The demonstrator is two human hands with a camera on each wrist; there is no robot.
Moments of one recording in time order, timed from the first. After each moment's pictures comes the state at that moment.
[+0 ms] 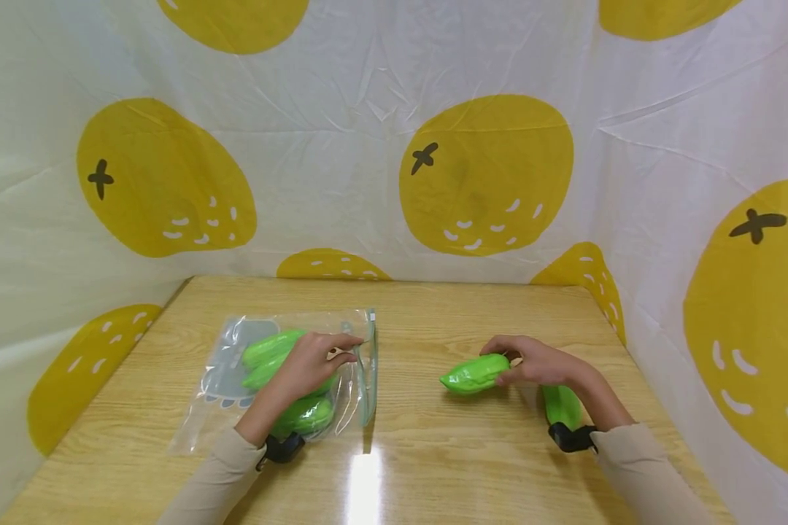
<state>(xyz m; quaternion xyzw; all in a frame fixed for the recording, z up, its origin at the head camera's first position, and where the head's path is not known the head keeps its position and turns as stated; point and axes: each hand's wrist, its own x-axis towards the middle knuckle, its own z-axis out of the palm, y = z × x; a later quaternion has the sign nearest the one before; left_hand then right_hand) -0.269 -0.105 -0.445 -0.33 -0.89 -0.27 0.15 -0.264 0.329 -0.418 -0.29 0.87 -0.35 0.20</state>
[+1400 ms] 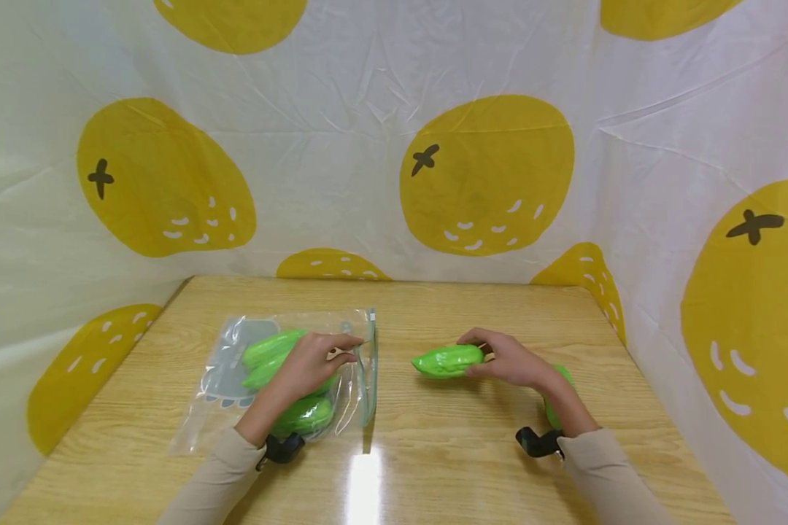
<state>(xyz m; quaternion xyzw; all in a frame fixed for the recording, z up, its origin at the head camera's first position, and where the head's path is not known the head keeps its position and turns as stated) -0.270 -0.105 -0.446 -0.33 -0.89 -0.26 0.16 -0.266 0.282 -0.431 -0.26 0.87 -0.39 0.12</state>
